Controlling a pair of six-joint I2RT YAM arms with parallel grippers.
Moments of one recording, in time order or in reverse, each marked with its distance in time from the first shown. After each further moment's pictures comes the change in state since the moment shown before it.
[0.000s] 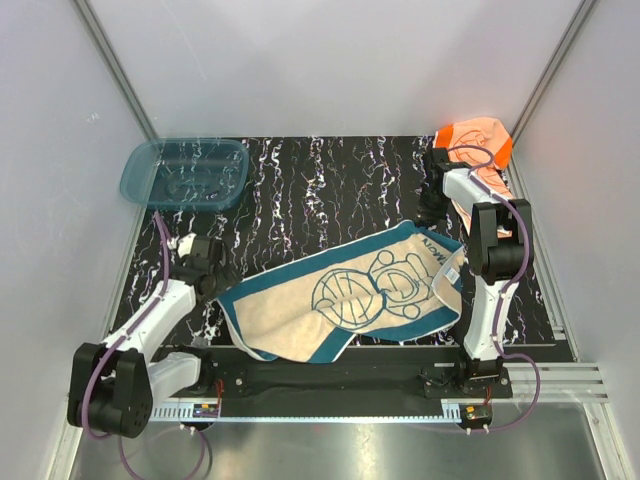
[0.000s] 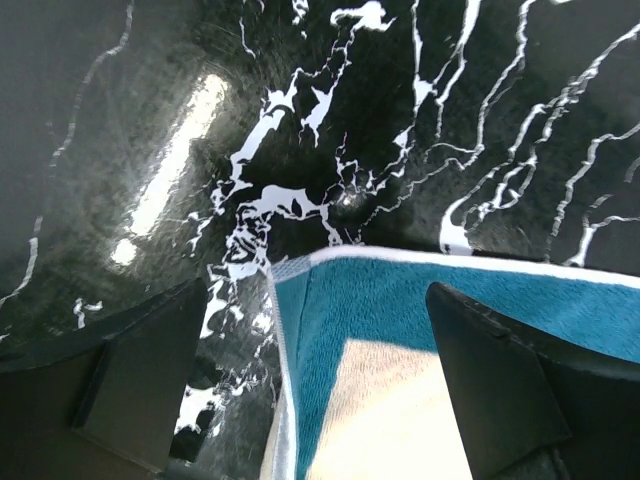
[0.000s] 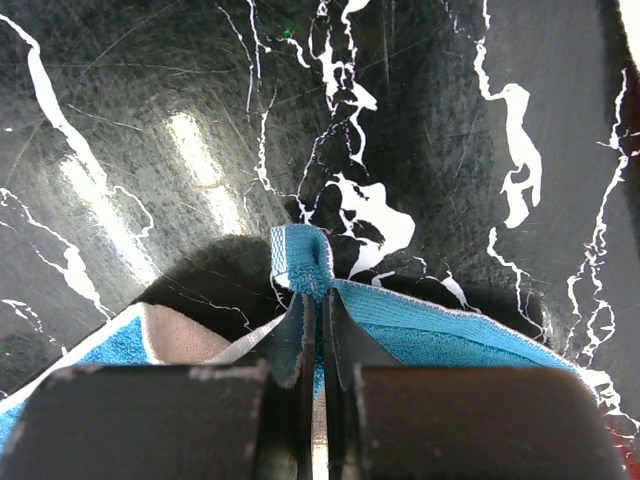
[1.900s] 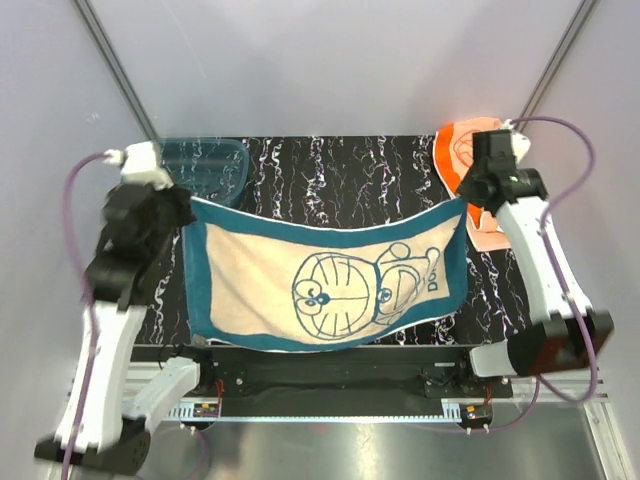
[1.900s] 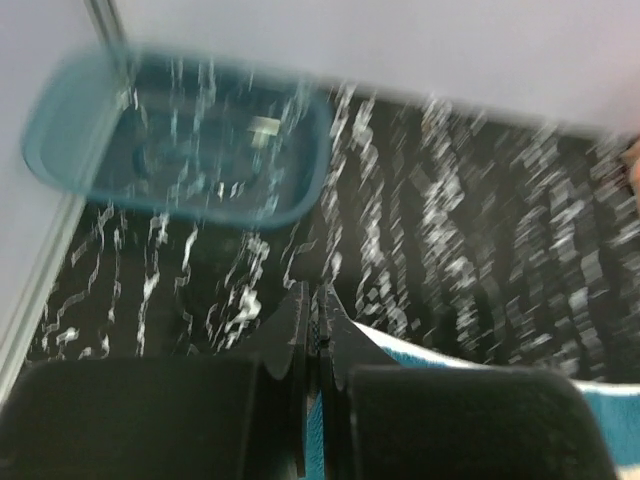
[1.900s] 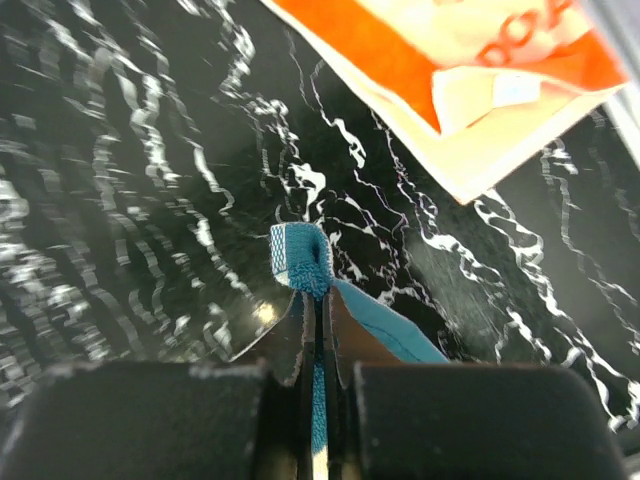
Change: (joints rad) left arm 0.010 -0.251 0.702 -0.076 0.127 0.496; right arm 0.000 -0.721 -0.081 -0.153 0.233 0.188
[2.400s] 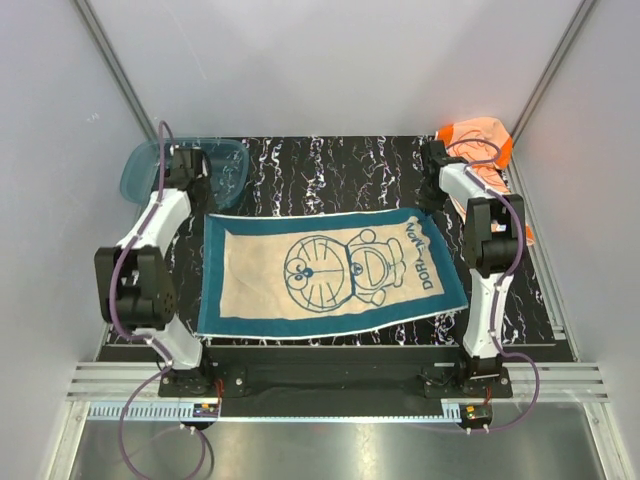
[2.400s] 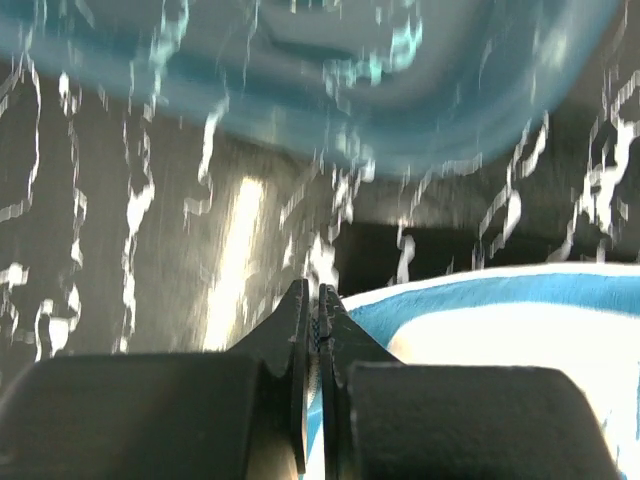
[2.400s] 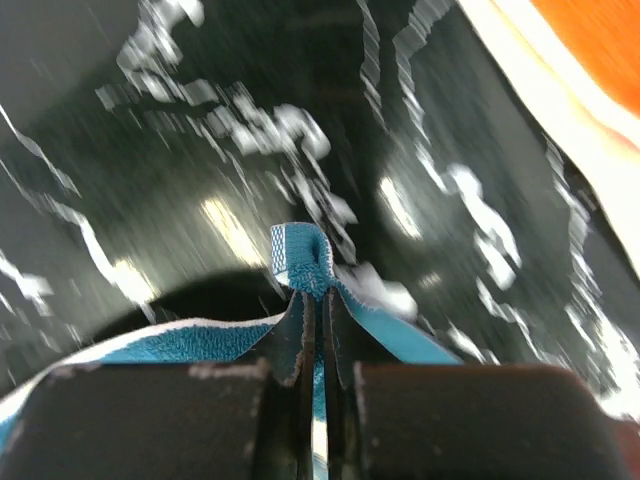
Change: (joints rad) left arm 0.176 0.790 -0.005 0.100 0.015 0.005; right arm 0.000 0.752 0.136 0.216 -0.093 0.013
